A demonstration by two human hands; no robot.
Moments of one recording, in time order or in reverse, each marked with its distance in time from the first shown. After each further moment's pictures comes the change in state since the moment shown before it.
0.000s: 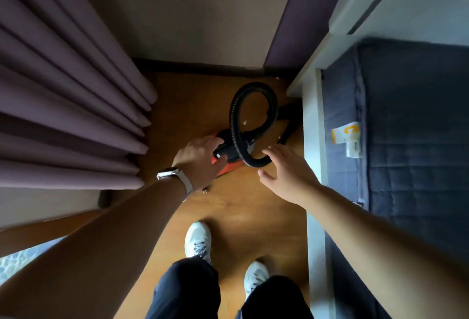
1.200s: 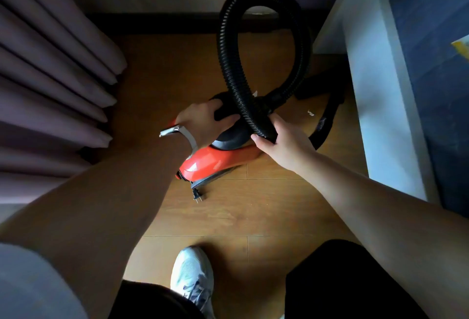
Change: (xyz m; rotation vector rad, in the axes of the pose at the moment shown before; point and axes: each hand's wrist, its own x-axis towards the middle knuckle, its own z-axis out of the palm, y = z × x) left_hand 0.154 -0.119 0.236 0.059 0.068 -0.056; right_hand 0.164 0.130 0.270 0.317 0.181 0.010
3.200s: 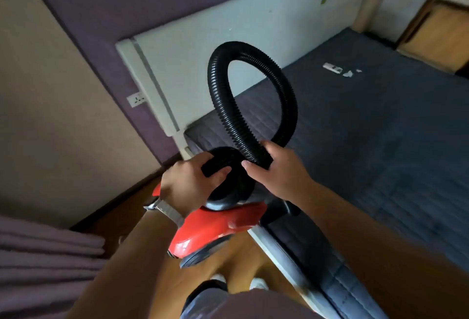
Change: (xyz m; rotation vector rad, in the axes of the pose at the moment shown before) left_hand -0.368 0.513 -0.520 0.023 0.133 0.613; right_hand -0.494 -0.330 -0.604 0.299 0.698 0.301
